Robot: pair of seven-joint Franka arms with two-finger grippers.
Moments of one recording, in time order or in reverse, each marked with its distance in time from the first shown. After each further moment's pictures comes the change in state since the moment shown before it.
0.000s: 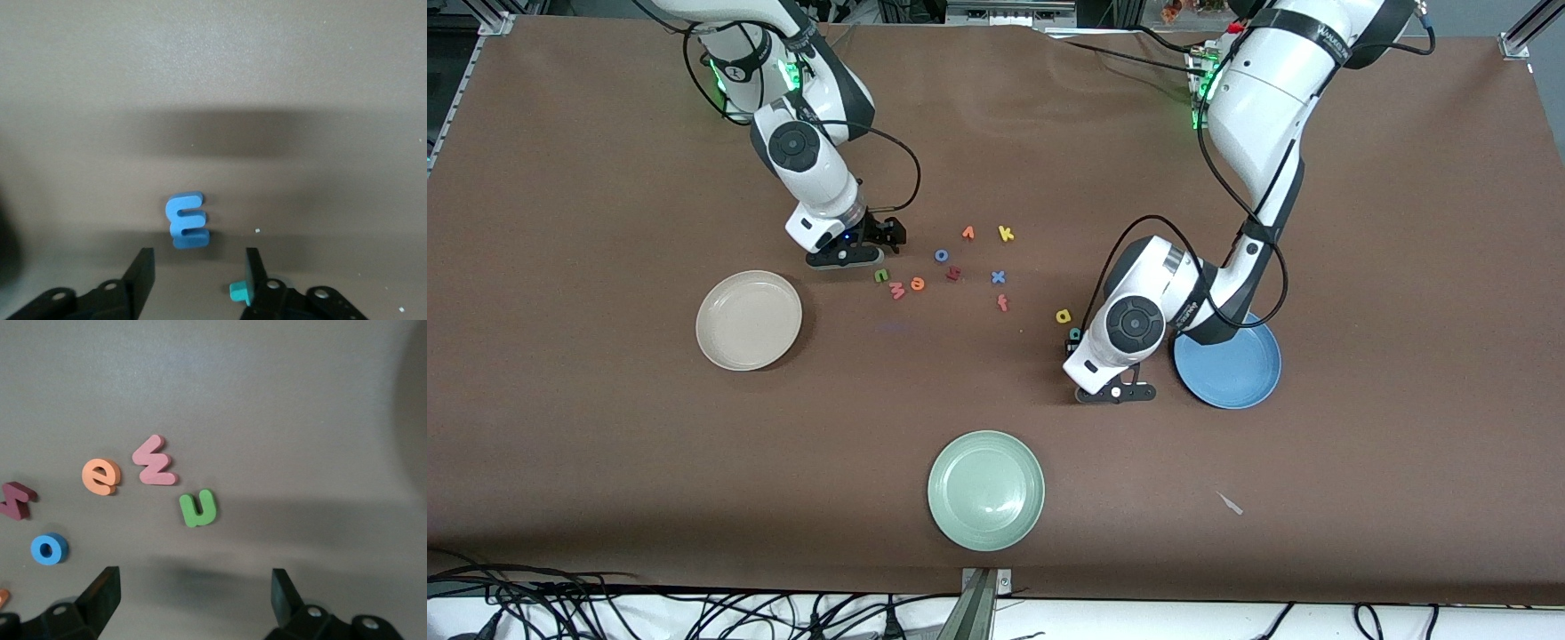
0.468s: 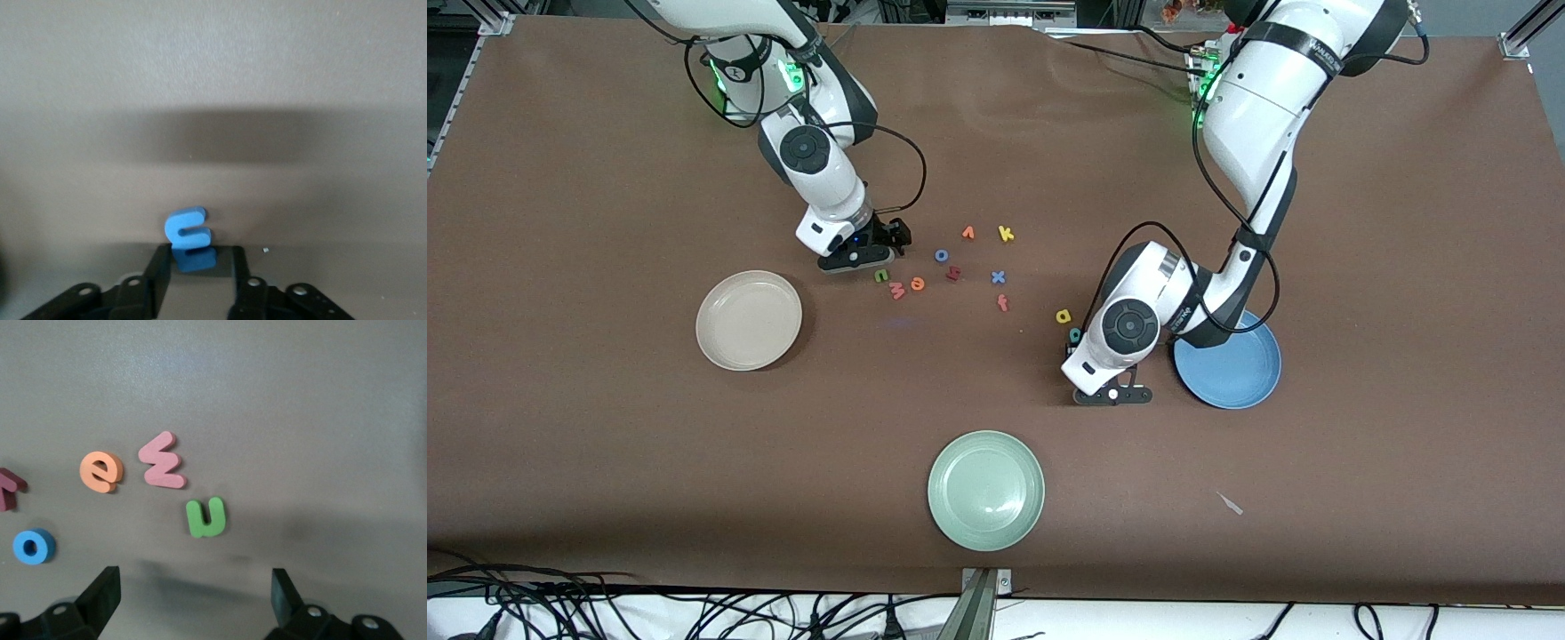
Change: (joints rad) left arm 0.000 0.021 -0.001 -0.004 0.043 0.037 0.006; right arm 0.004 0.051 -0.009 0.000 -0.074 0.070 -0.045
